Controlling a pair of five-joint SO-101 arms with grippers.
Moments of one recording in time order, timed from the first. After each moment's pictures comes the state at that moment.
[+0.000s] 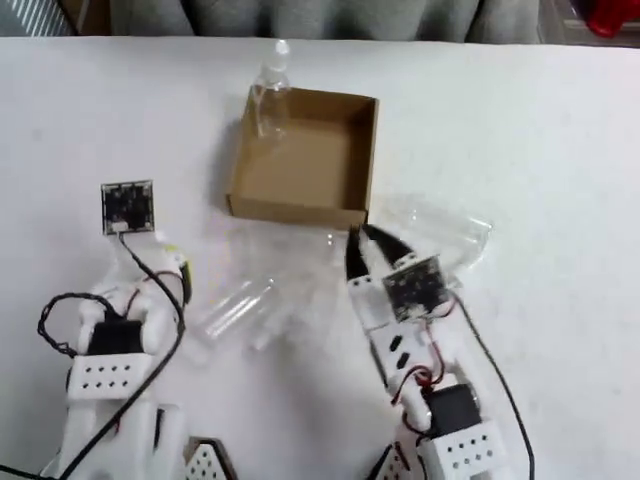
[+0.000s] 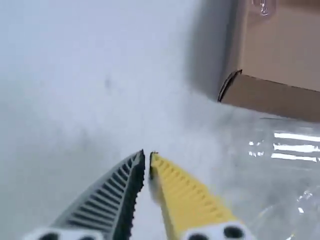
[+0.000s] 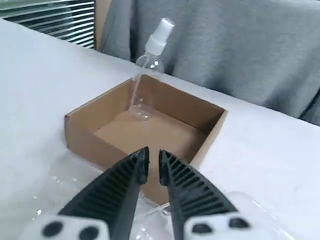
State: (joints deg) left arm -9.5 -58.3 76.2 36.8 5.1; right arm -21.3 -95.9 90.4 24.1 11.4
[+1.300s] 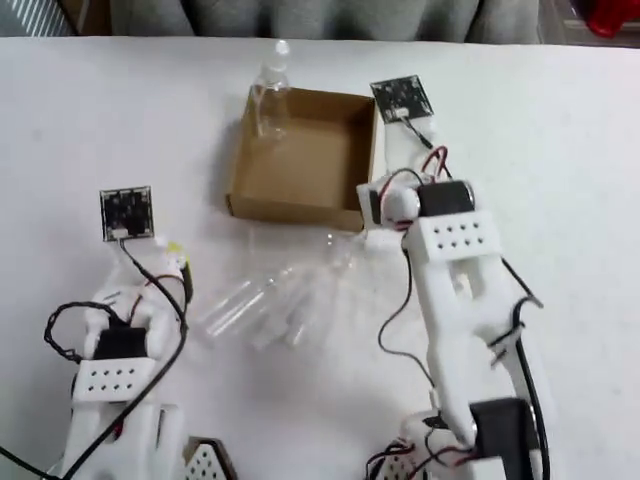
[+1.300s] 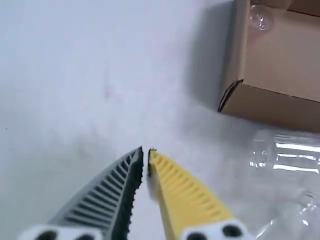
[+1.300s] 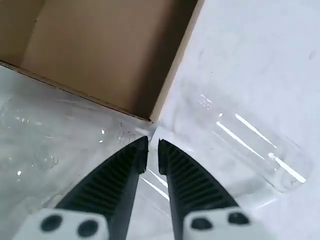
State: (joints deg) left arm -9.7 -58.3 81.5 27.0 5.1; right arm -14.3 -13.2 17.7 62.4 5.9
